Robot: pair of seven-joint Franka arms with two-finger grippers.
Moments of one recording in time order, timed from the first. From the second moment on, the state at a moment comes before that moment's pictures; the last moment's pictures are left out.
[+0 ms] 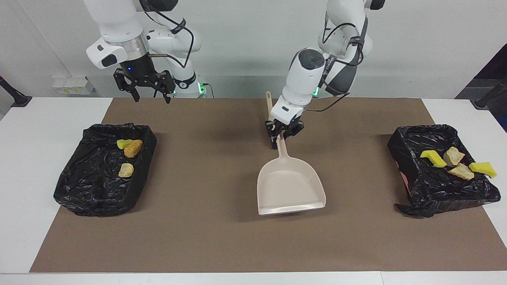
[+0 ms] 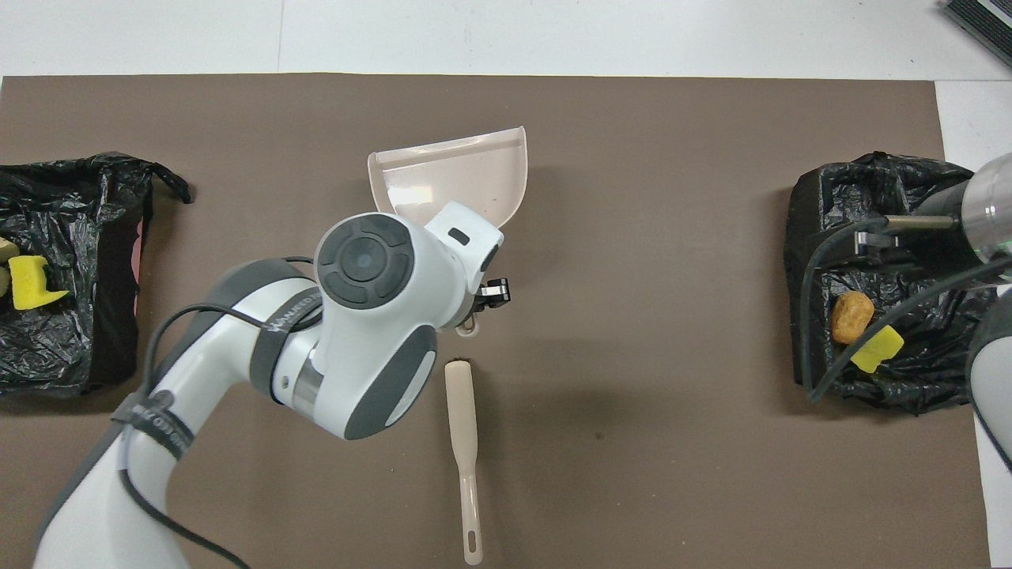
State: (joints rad) left arm -0.53 0.24 -0.13 -1.81 -0.10 2.16 -0.68; right arm 0.00 0.00 0.12 -1.52 0.00 1.52 0.21
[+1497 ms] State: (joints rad) left arm -0.50 0.32 -0.09 -1.75 -0.01 2.19 -0.53; right arm 0.00 0.00 0.12 -1.52 0.00 1.52 0.21
